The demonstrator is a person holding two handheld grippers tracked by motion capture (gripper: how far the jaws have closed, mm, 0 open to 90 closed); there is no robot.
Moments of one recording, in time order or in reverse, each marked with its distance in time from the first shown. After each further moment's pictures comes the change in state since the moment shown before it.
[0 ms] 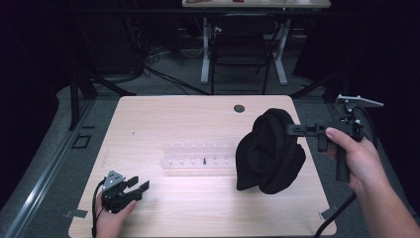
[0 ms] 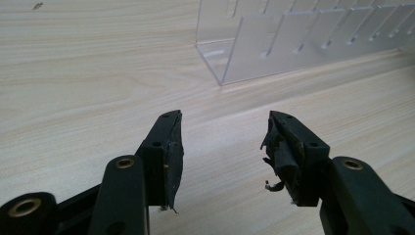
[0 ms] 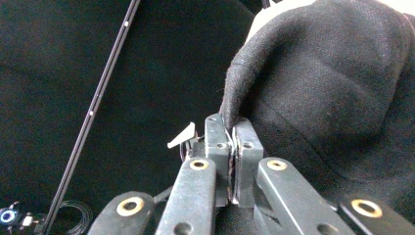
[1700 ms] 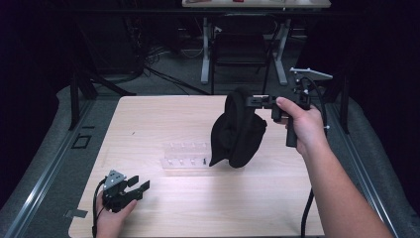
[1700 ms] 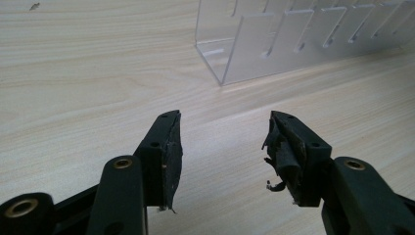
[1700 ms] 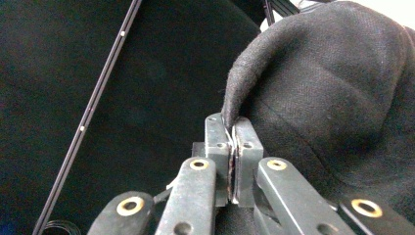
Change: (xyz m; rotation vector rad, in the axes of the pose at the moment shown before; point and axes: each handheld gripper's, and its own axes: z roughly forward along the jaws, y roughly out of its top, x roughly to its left) left arm 0.001 0.001 0.003 0.006 -0.006 0.005; right arm 0.022 0.054 0.094 -0.004 -0.013 -0.030
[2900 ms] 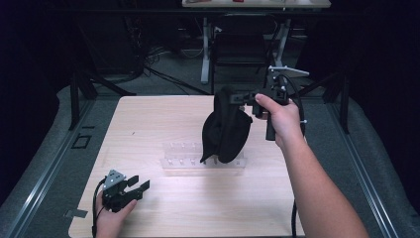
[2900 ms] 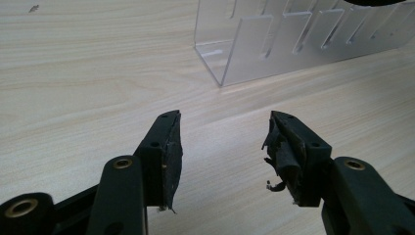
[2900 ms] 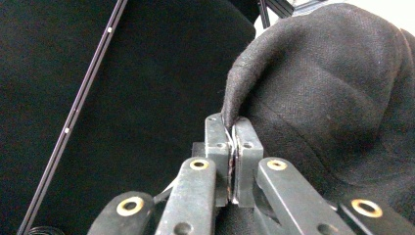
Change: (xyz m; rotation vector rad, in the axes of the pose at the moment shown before) left arm 0.000 0.000 0.000 -0.008 -0.003 0.003; right arm -0.004 0.012 0.045 0.017 -0.032 -0.012
